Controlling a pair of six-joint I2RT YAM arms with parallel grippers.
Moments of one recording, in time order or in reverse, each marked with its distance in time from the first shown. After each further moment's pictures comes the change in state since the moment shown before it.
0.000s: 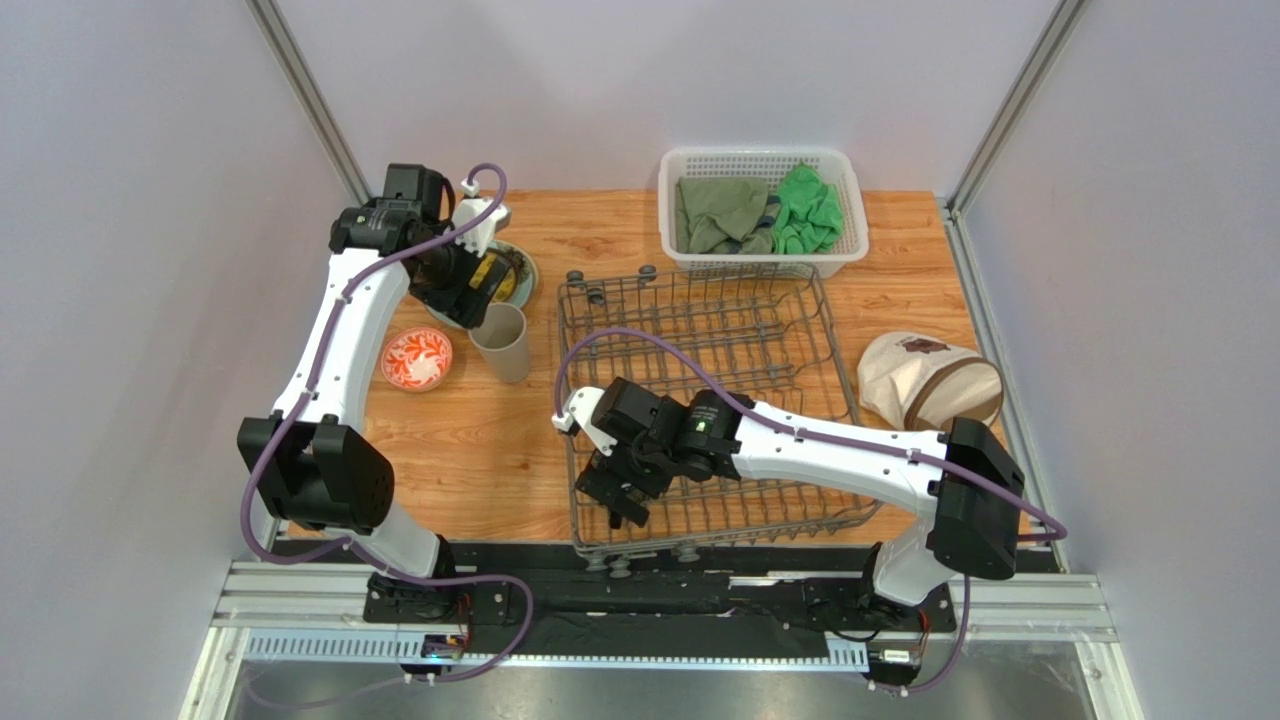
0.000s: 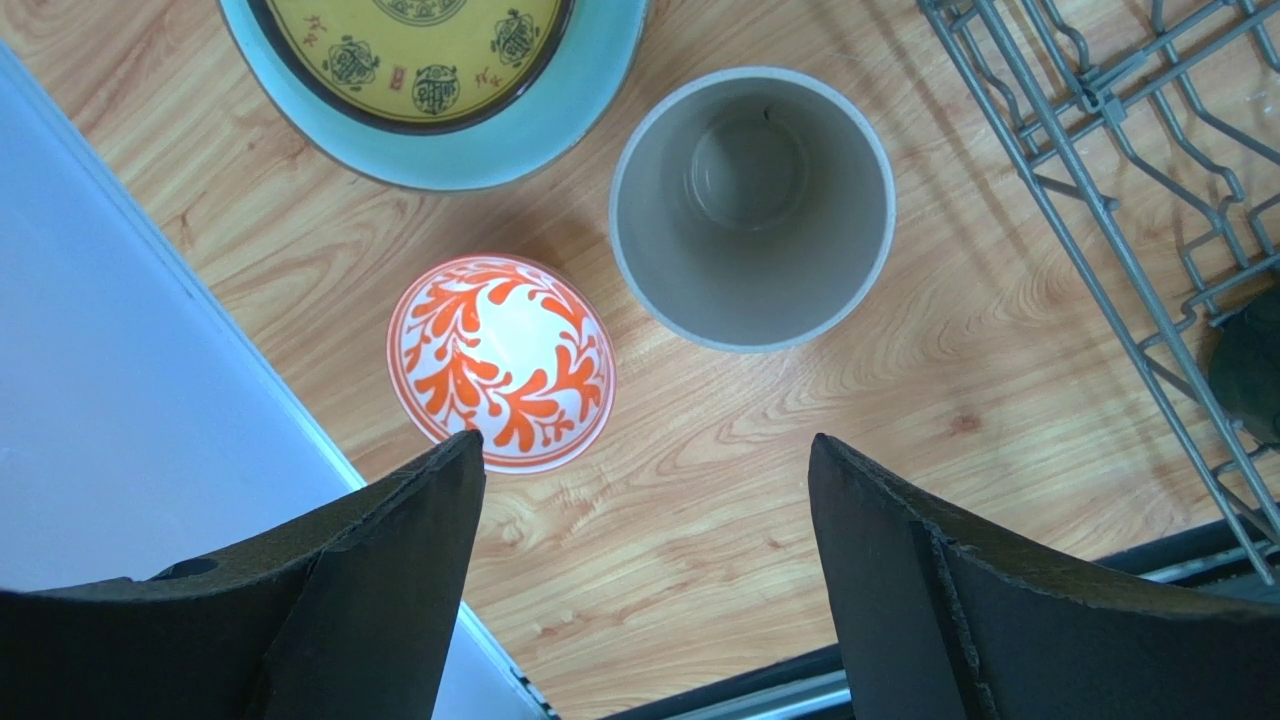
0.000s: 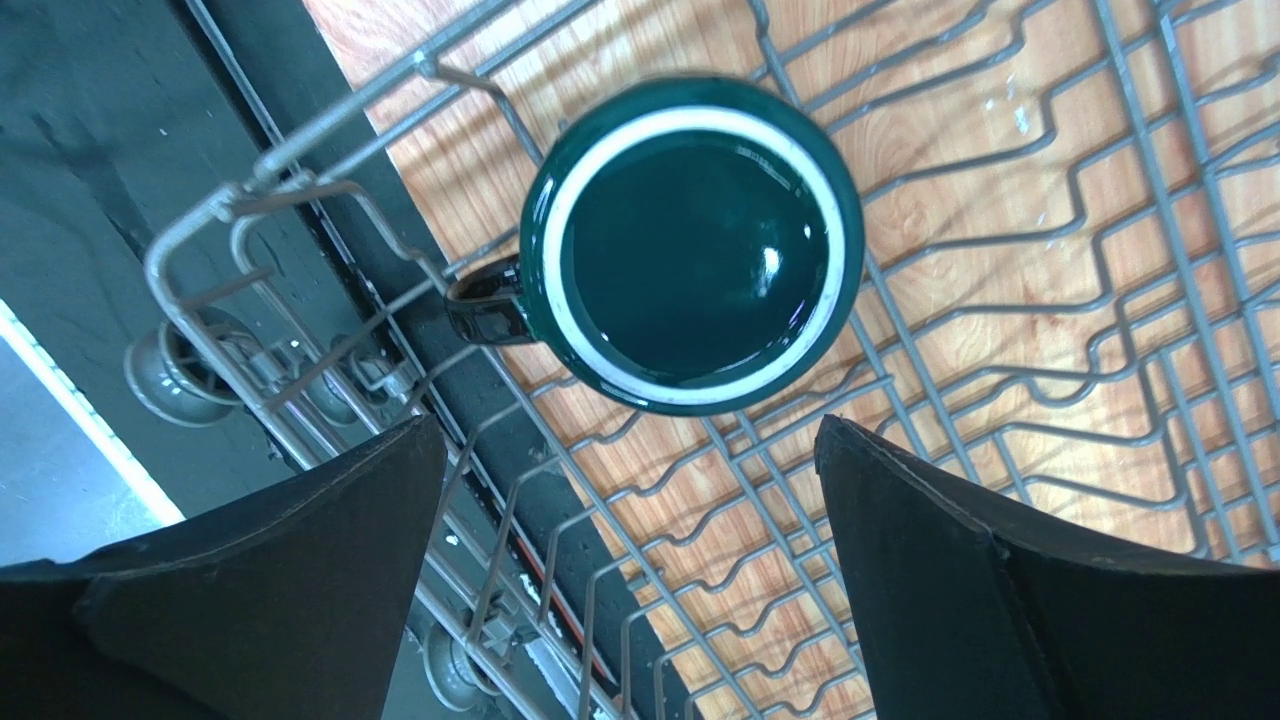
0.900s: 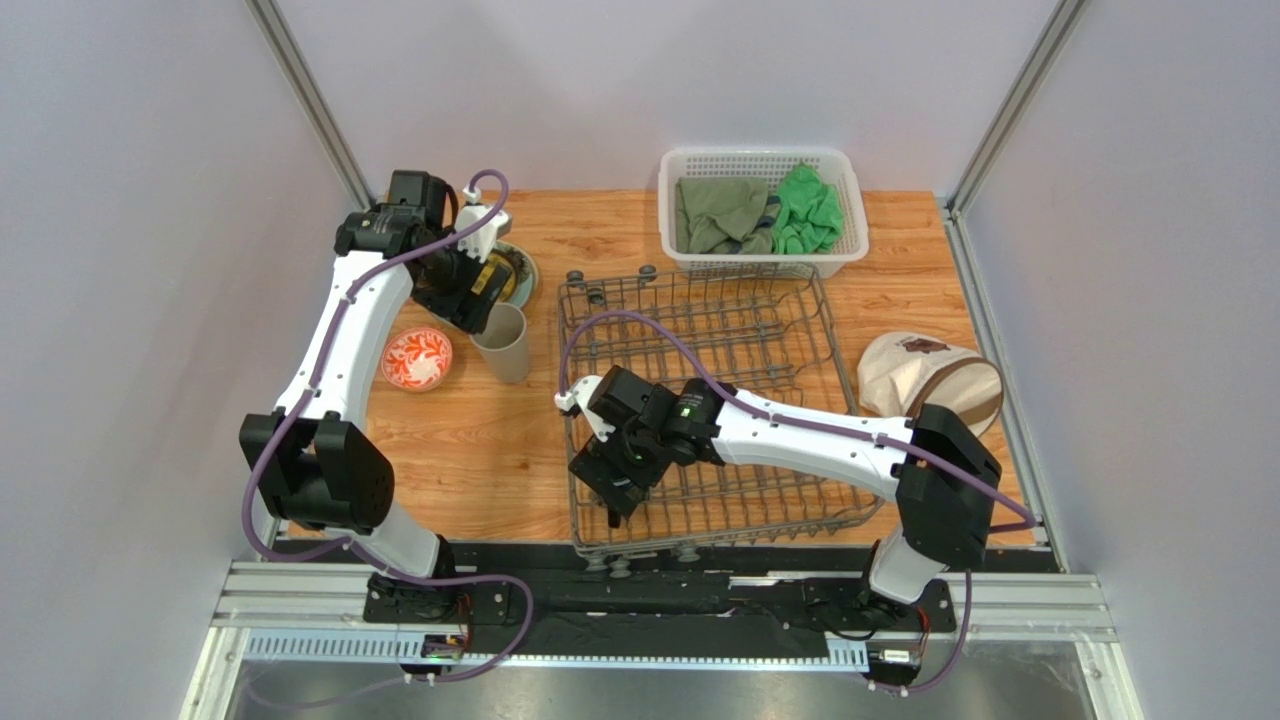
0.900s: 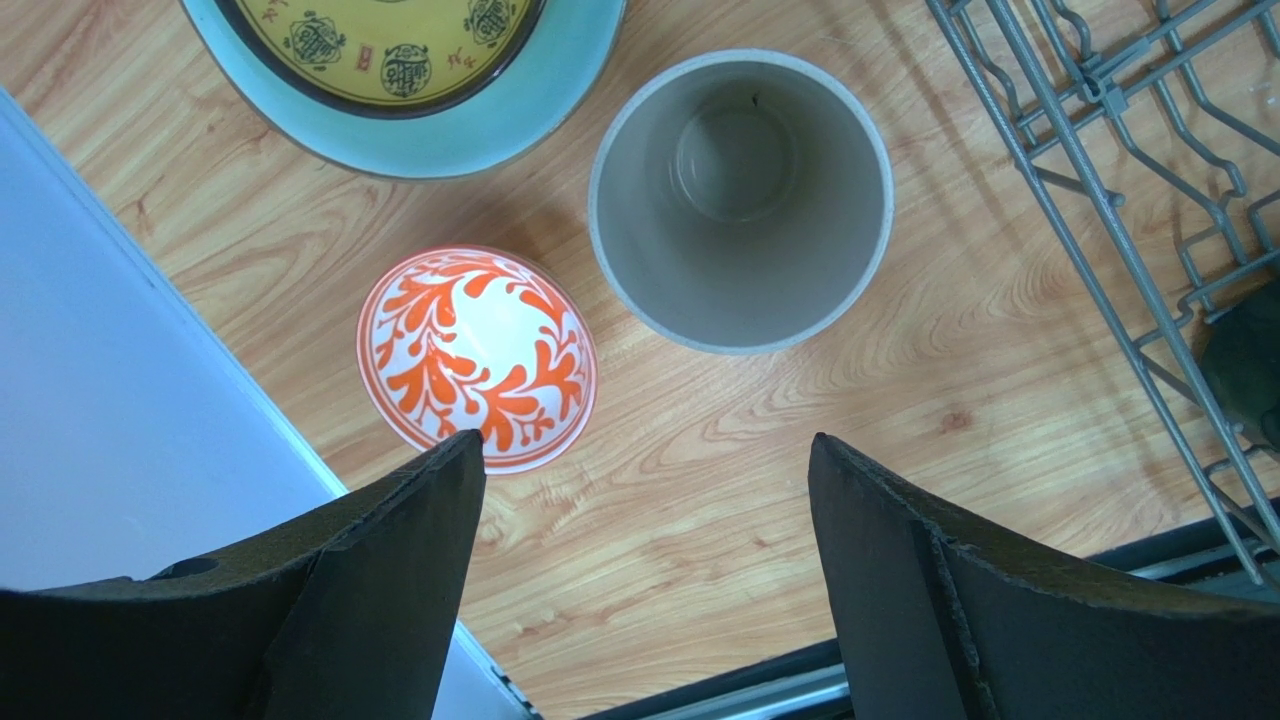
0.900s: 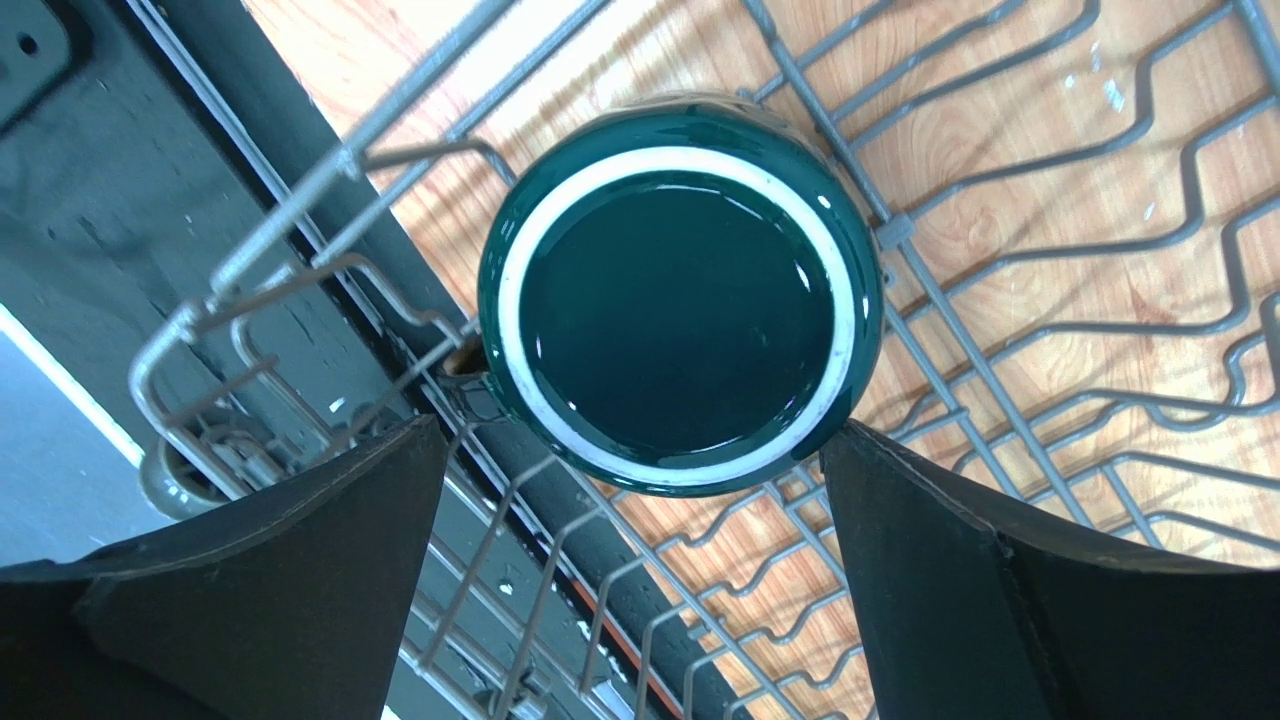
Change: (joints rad) left arm 0.000 0.000 -0.042 0.016 0.002 -0.016; right arm -0.063 0.081 -0.010 0.053 -0.092 0.117
